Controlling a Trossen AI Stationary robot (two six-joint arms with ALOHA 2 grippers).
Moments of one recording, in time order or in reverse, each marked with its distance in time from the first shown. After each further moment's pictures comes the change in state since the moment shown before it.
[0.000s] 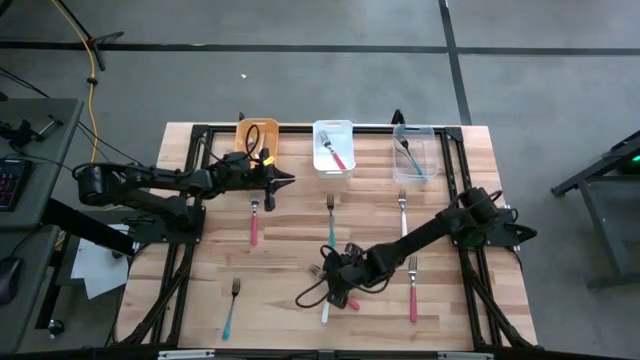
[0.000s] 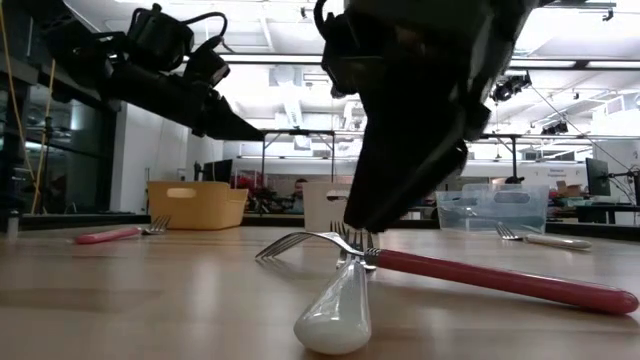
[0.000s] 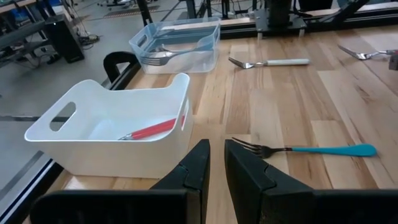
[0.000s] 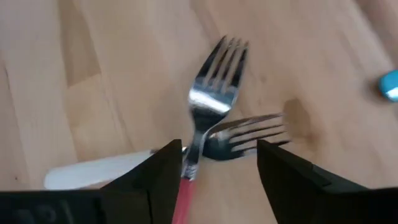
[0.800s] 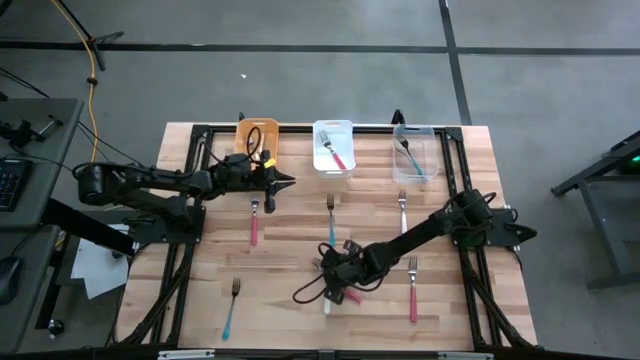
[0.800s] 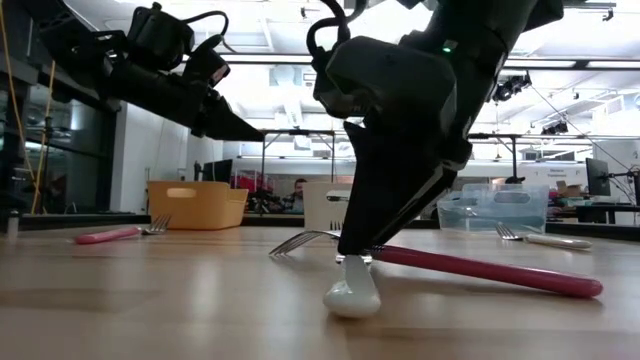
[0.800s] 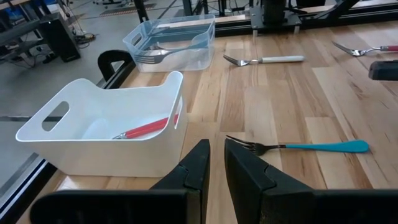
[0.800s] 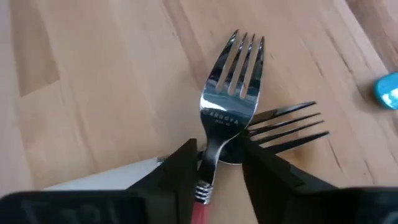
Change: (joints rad) left arm -0.021 0.000 0.000 -0.010 -0.012 0.001; right arm -0.023 0.047 0.000 0.017 0.025 -0.008
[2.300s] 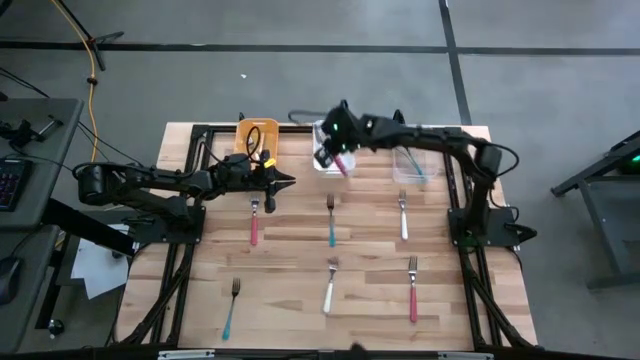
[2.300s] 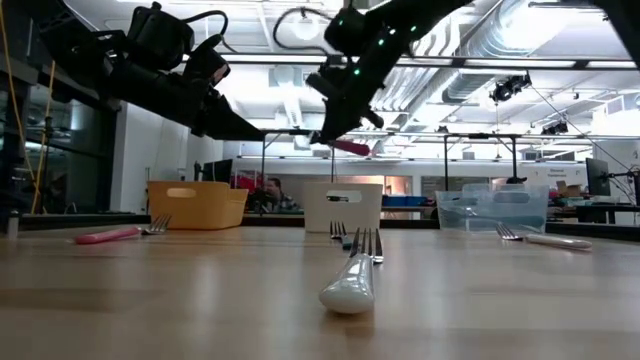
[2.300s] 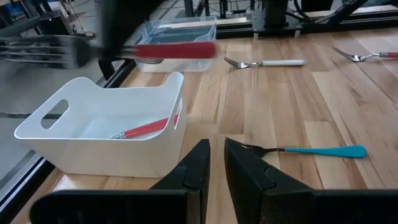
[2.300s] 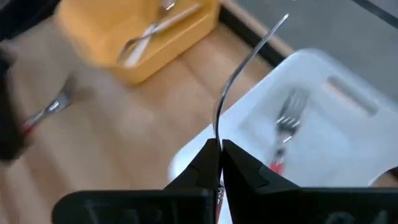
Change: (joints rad) left arm 0.000 0.000 0.000 0.006 0.000 -0.026; right arm -0.809 -0.175 0.252 -0.163 -0.143 -0.514
